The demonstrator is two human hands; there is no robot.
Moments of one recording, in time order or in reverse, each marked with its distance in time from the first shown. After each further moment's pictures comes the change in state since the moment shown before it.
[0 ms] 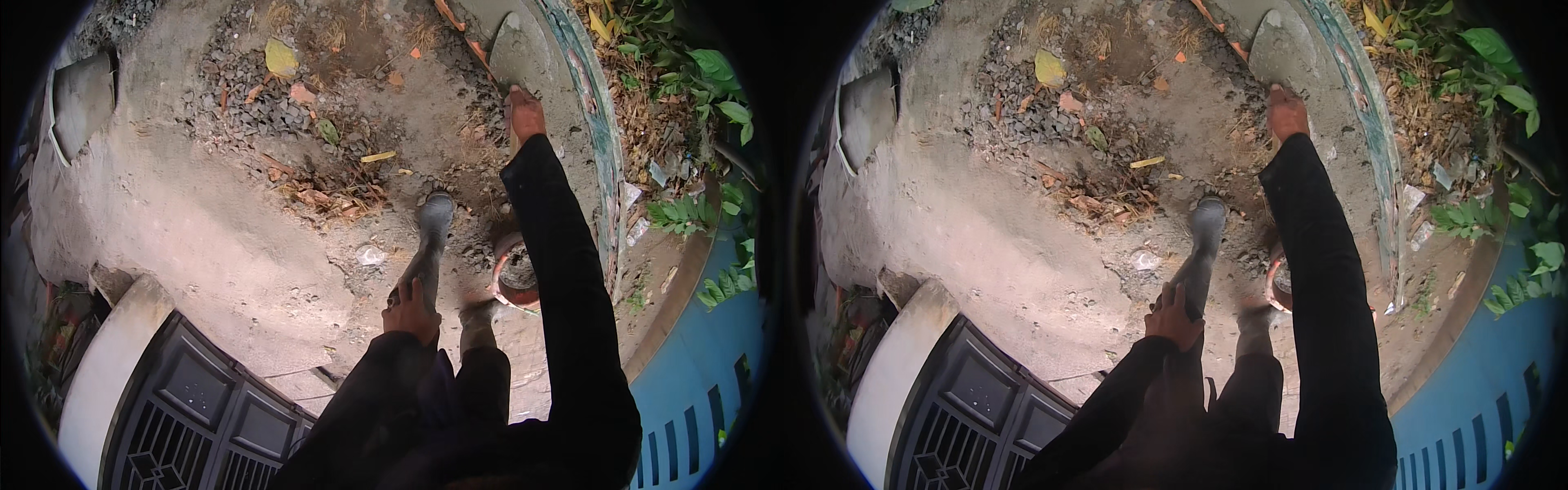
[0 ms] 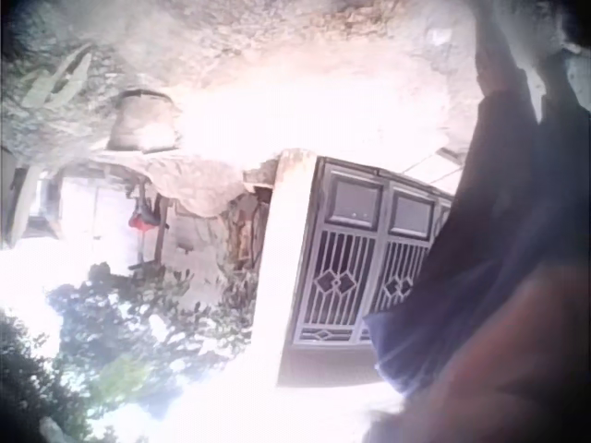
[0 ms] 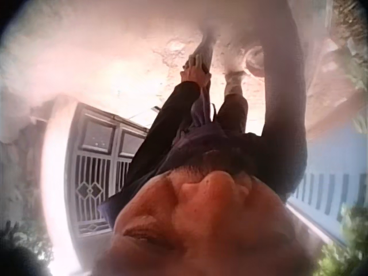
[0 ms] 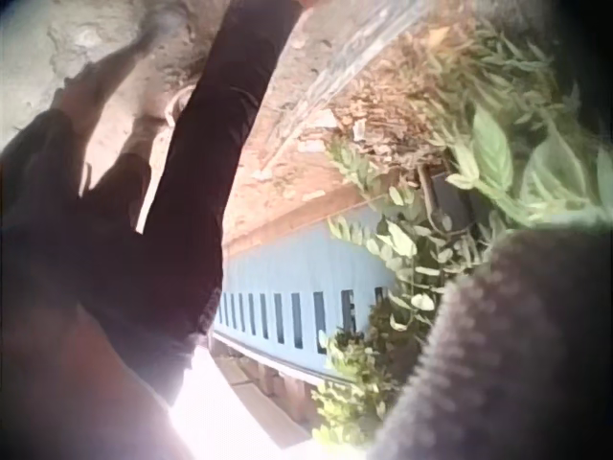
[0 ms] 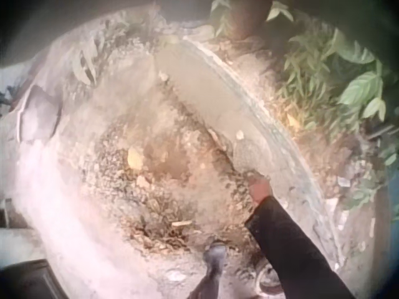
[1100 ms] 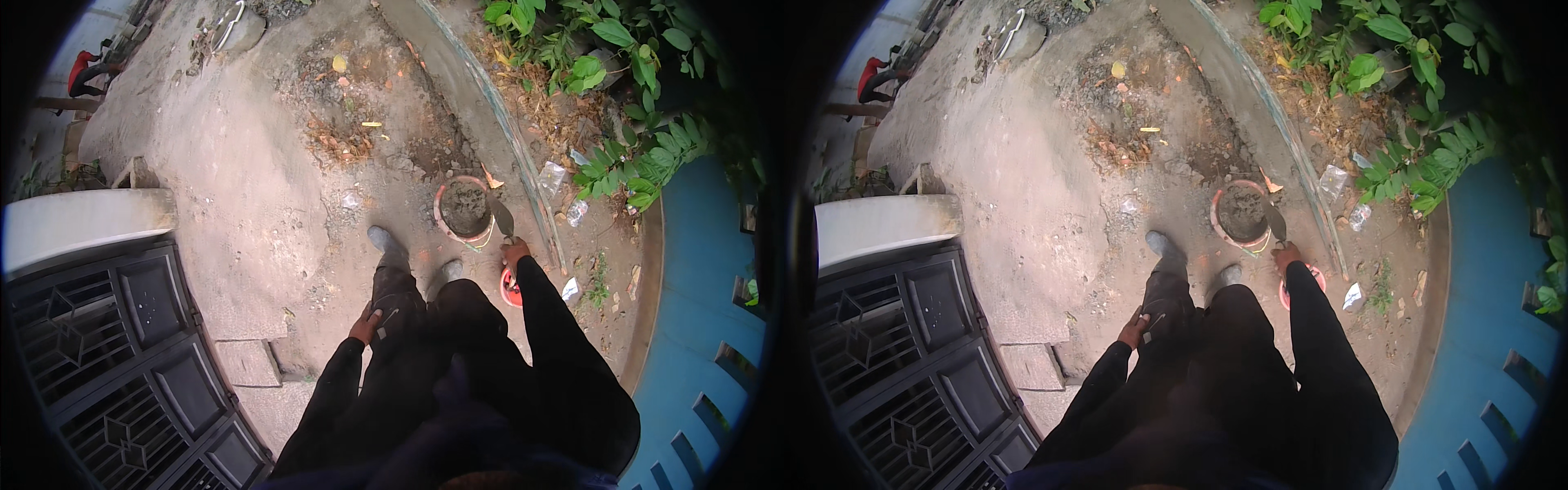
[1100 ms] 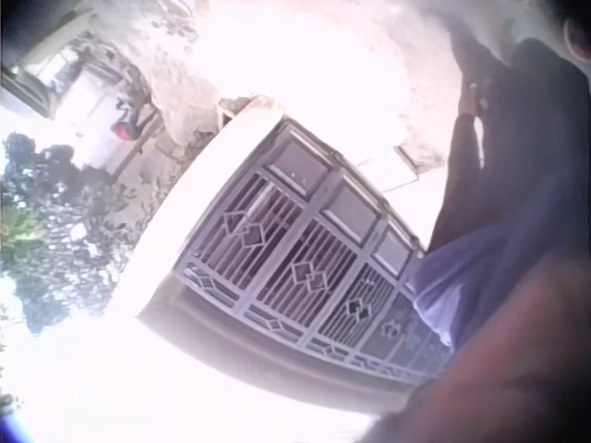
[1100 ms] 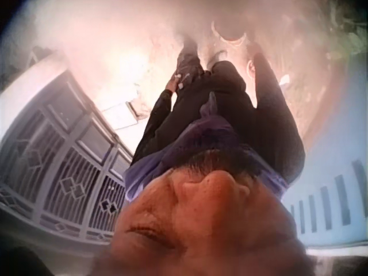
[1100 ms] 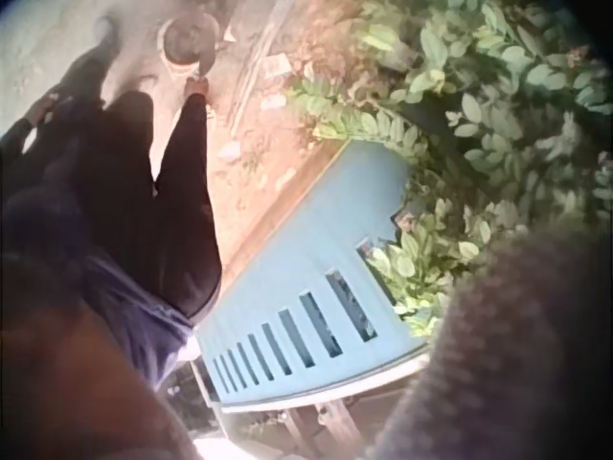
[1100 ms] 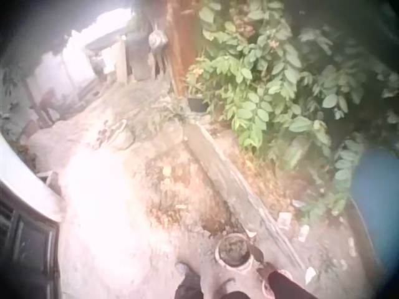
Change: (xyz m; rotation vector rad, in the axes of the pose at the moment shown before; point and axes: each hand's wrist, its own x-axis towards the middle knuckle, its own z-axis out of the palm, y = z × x) left_hand -0.318 -0.092 0.453 -0.858 0.262 0.105; right_hand -0.508 0.311 -0.326 -0.050 -0.176 0.113
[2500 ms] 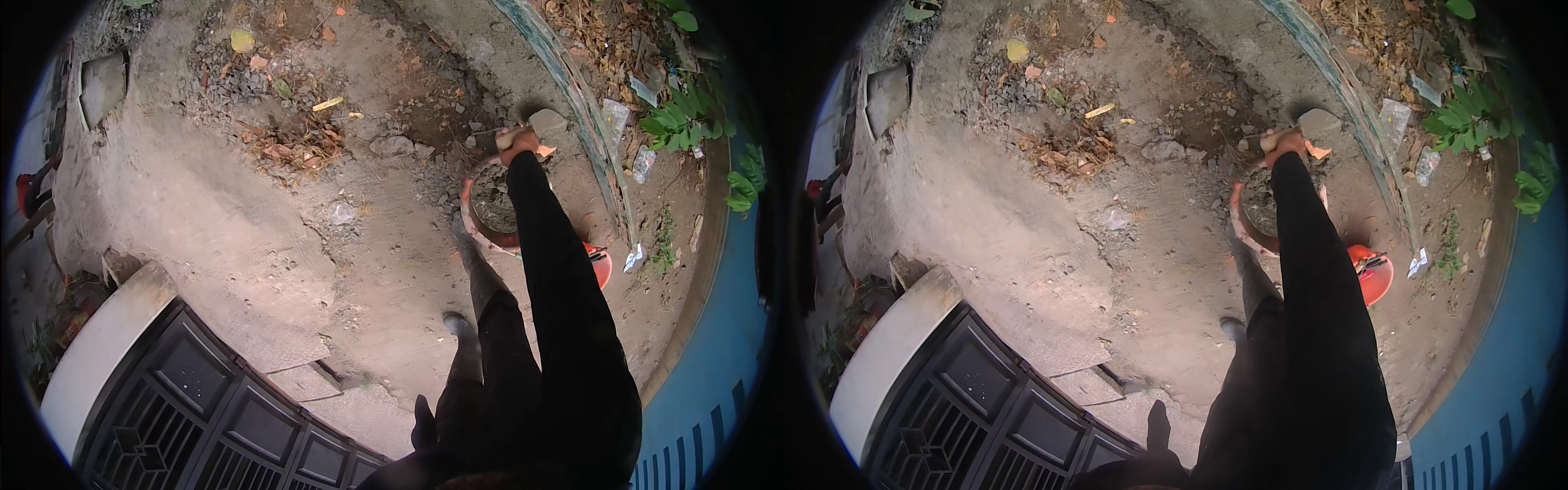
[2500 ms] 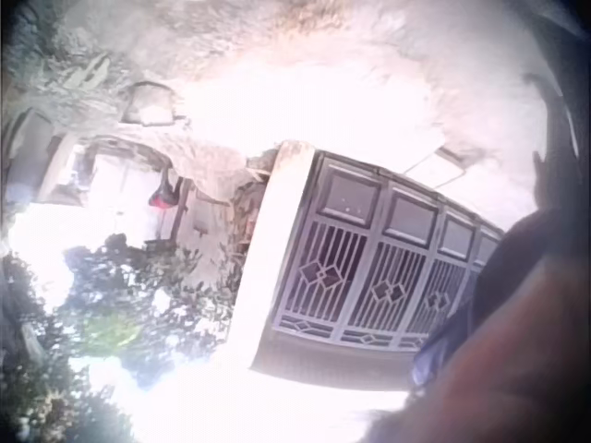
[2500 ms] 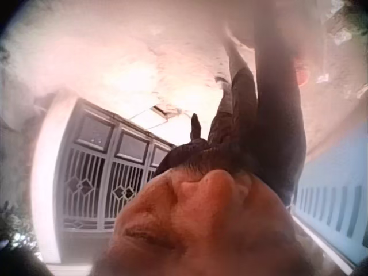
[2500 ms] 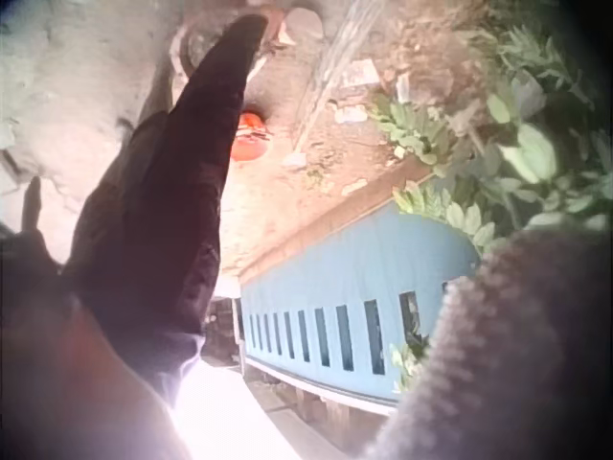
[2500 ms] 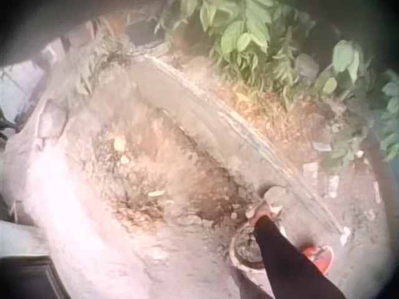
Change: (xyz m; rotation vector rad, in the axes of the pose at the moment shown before) left_hand 0.020 -0.059 0.025 -0.100 0.048 -0.725; right_hand 0.373 -0.091 0.153 1.649 0.258 0.324
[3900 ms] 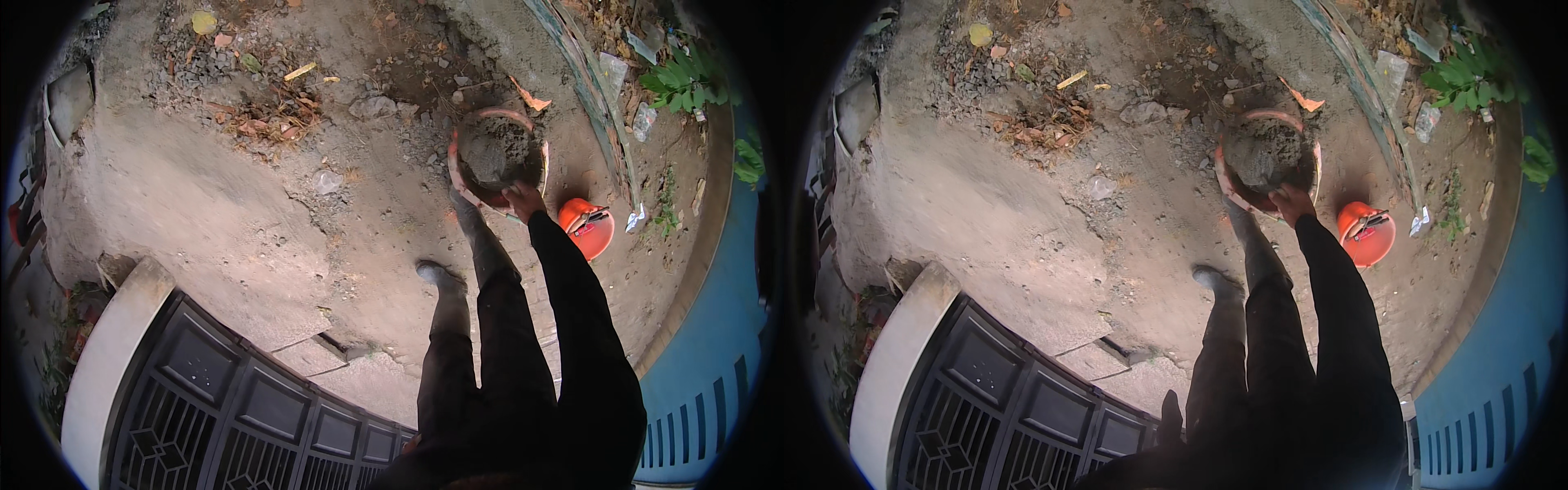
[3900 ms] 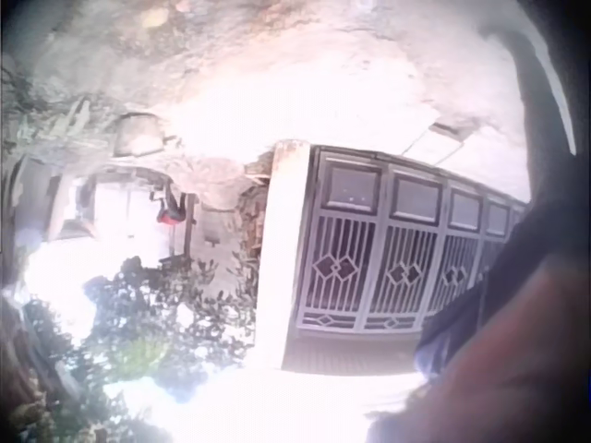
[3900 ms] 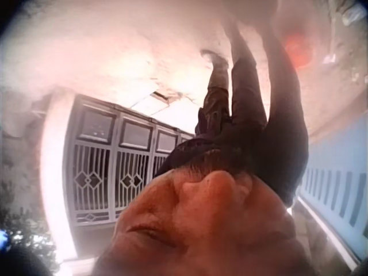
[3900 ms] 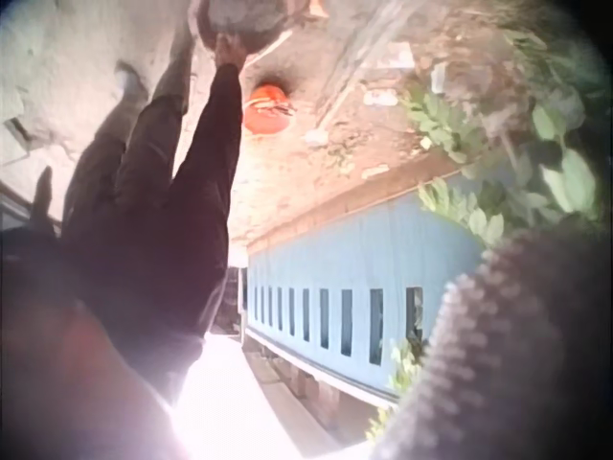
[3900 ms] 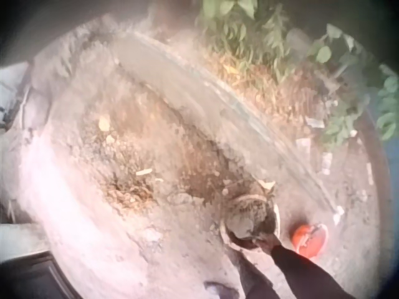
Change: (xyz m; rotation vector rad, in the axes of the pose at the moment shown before) left_hand -0.021 0.013 -0.029 0.145 -0.054 -0.034; right_hand -0.078 -0.027 -0.243 -2.029 -0.313 -0.475
